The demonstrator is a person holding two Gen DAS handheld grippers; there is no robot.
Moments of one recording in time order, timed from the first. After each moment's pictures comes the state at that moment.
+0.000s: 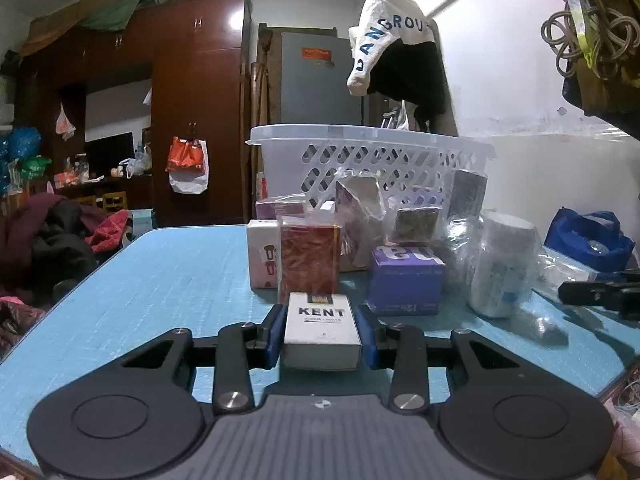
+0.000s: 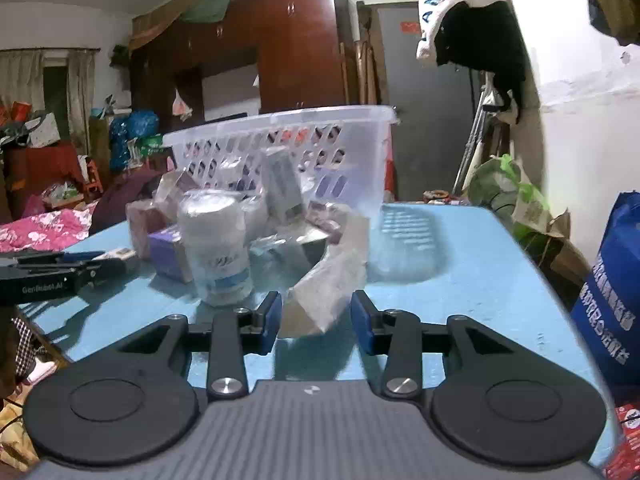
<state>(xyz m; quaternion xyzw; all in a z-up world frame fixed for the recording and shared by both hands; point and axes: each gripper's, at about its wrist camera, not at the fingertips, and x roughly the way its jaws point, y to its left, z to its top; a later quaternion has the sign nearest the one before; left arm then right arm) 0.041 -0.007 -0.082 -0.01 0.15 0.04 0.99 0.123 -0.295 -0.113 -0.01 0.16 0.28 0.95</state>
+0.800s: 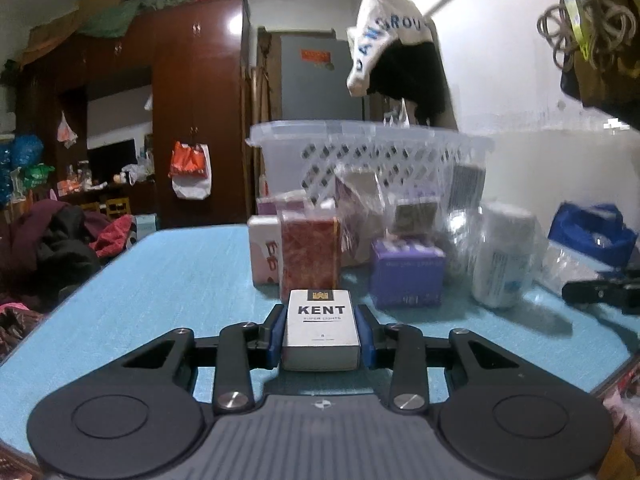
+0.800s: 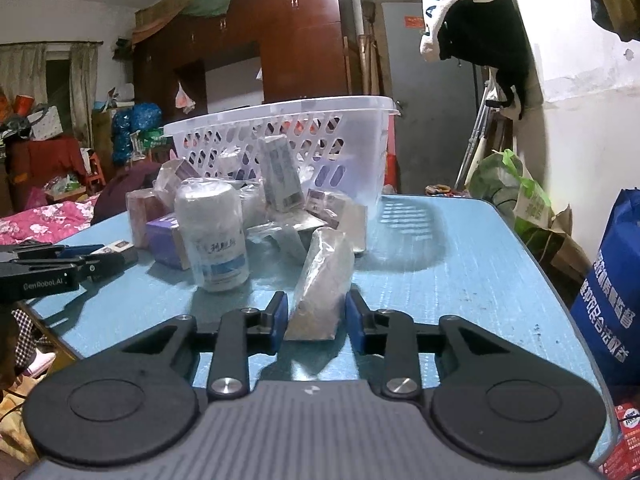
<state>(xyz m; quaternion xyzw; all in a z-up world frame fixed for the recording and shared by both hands) 0.036 -0.009 -0.085 0.00 0.14 0.04 0.99 0.125 -0.297 -0.117 -0.02 0.17 0.28 0.94</state>
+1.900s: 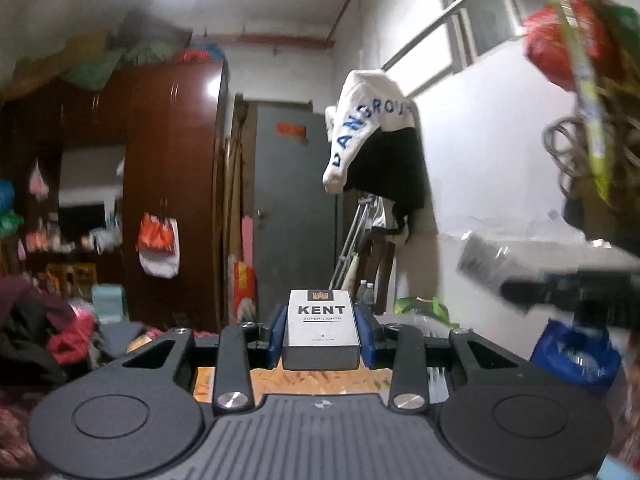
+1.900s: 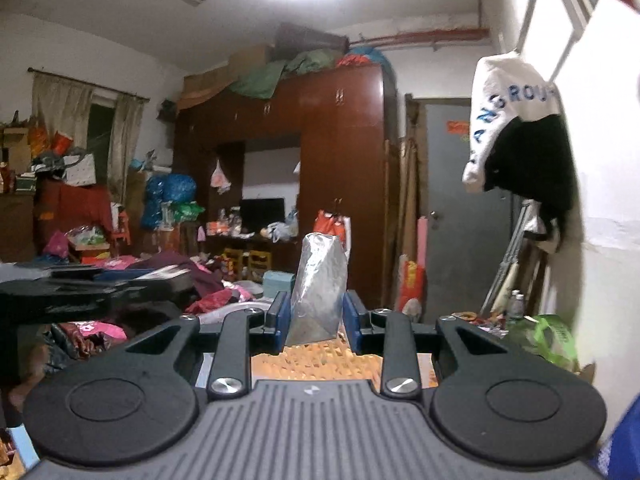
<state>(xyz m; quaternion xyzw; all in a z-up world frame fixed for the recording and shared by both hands) 0.148 0.007 0.071 -0.02 0.05 -0.01 1.00 0.208 -0.238 0.034 -0.04 0.03 0.34 0.94</state>
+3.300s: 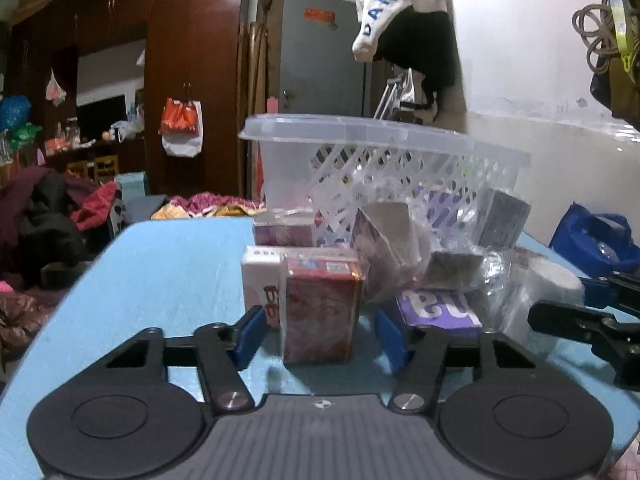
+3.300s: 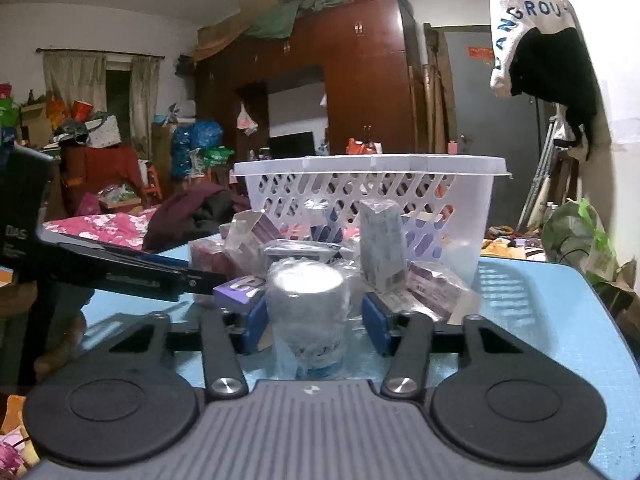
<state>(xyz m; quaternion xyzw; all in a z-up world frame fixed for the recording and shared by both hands) 0.094 0.018 -0.062 -0.03 0.22 0.03 0.97 0.135 -0.248 -0.105 -0.03 0.12 0.38 0.92</state>
